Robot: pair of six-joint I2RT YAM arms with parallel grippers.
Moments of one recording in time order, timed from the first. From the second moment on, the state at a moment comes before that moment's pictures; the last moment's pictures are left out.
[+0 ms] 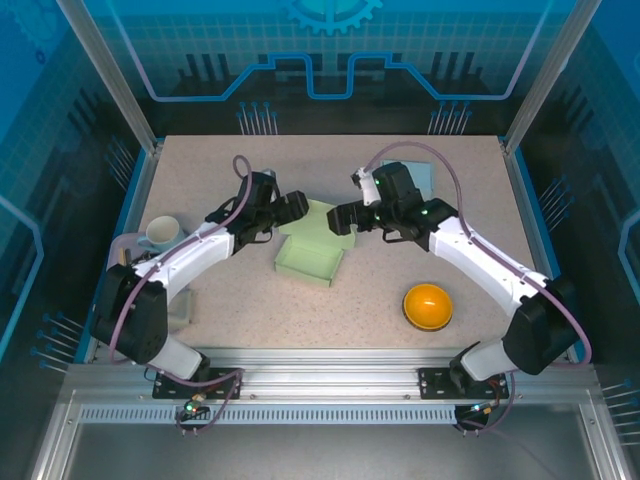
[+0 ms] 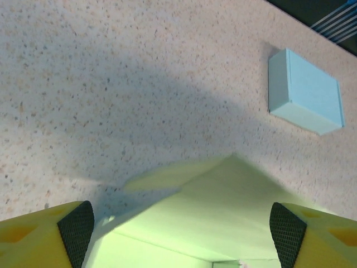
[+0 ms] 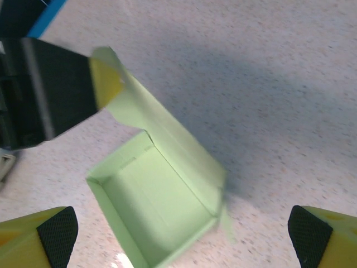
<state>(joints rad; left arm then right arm) -0.40 1.50 1.02 -0.23 0.02 -0.69 0.56 1.45 1.22 -0.52 -0.15 0.25</state>
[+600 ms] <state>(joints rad) -0.38 1.45 0.97 -0.34 0.11 -0.23 0.63 1.32 0.95 -0.50 -0.05 0.25</state>
